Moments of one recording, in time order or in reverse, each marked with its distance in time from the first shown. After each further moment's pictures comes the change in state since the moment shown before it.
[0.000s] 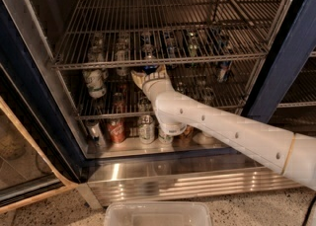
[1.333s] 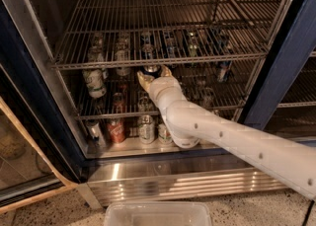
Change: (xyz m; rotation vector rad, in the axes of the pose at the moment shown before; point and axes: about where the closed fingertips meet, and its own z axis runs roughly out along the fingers) arm -0.026 -0.009 -0.056 -0.013 -0.063 0.029
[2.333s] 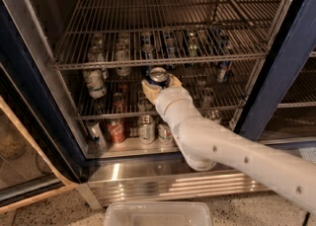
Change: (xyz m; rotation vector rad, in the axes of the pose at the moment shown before) arm -0.020 0.007 -0.078 -0.021 0.017 0.051
